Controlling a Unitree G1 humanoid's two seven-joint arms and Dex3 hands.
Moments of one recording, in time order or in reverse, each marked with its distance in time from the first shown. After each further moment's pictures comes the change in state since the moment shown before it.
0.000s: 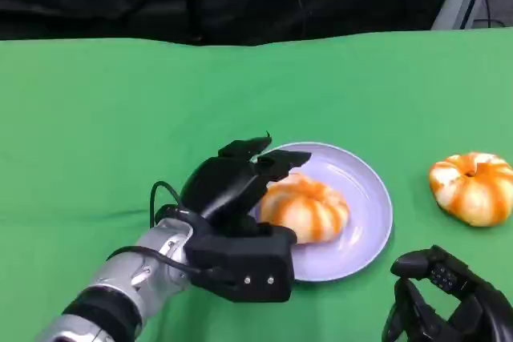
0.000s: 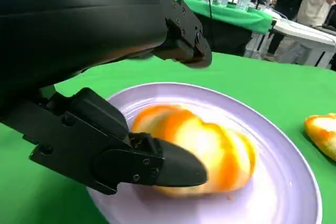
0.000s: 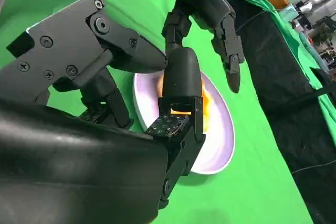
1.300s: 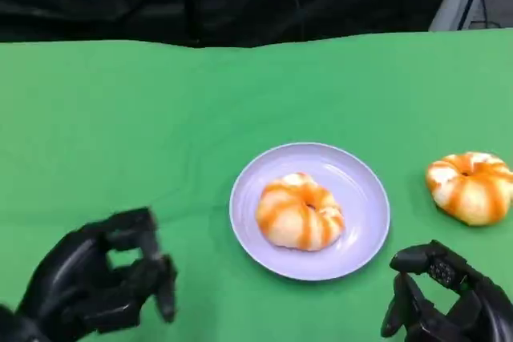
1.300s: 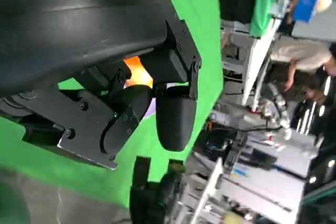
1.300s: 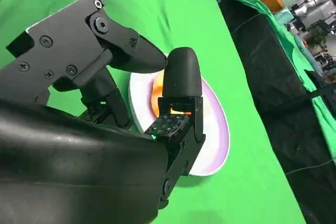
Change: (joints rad) left arm 0.778 0.173 0.594 -1.052 -1.368 0.695 -0.980; right arm -0.021 0.004 -0.008 0.019 -0.003 -0.009 0.006
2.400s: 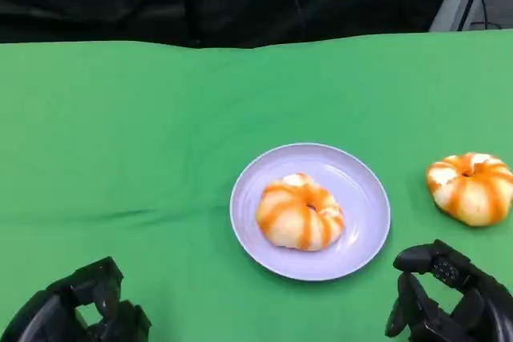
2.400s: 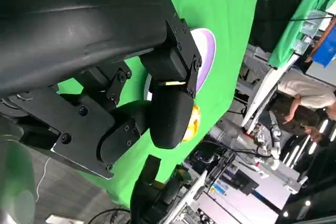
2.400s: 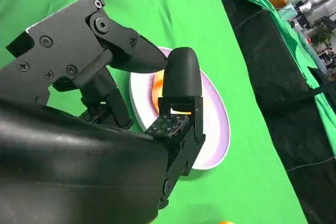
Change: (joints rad) left arm 0.119 -0.045 0.090 0.044 -0.039 0.072 -0.042; right arm -0.007 -0.018 -0.006 -0.002 0.000 0.014 -0.005
